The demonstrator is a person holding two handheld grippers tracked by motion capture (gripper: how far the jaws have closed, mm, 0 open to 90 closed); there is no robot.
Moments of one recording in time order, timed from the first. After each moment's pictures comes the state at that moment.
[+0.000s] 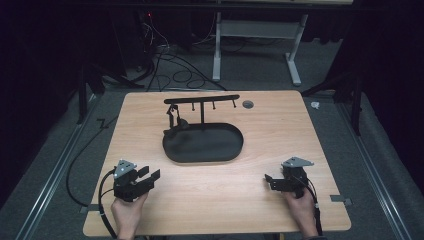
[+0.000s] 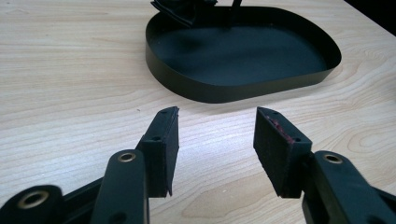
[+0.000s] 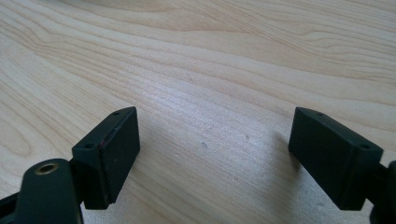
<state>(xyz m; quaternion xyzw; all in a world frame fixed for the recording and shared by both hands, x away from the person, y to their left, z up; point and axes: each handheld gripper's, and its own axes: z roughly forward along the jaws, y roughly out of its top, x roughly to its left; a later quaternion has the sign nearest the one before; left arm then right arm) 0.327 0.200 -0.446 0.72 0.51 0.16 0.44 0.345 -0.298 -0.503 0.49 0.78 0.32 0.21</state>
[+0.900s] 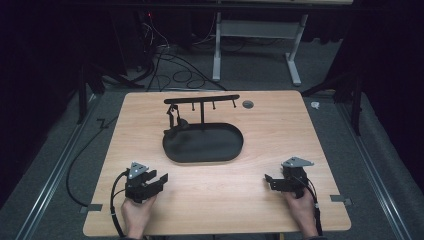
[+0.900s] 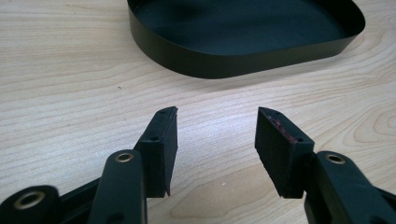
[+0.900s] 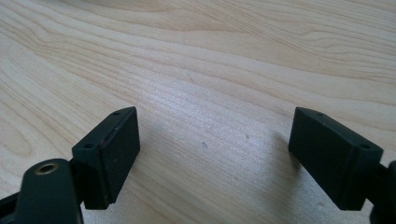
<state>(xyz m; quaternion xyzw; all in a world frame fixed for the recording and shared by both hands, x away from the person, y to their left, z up) 0.335 0.181 -0.473 0.74 0.51 0.15 0.41 0.345 -0.298 -0.503 0.49 0.78 0.32 0.21</state>
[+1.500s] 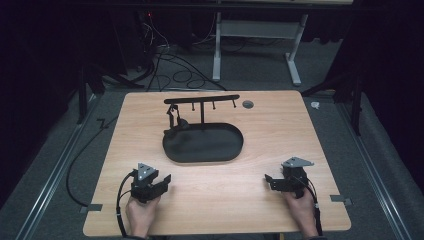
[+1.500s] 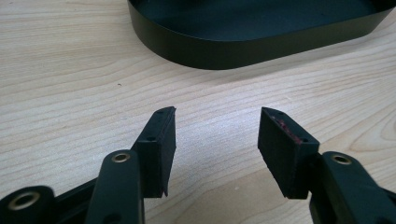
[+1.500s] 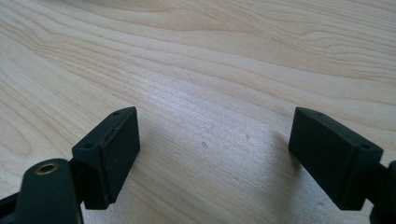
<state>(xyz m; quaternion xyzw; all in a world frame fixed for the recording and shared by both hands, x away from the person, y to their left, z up) 0.339 0.168 -0.487 0.76 0.50 0.19 0.38 0.345 -0.298 -0.503 0.49 0.78 0.32 0.21</state>
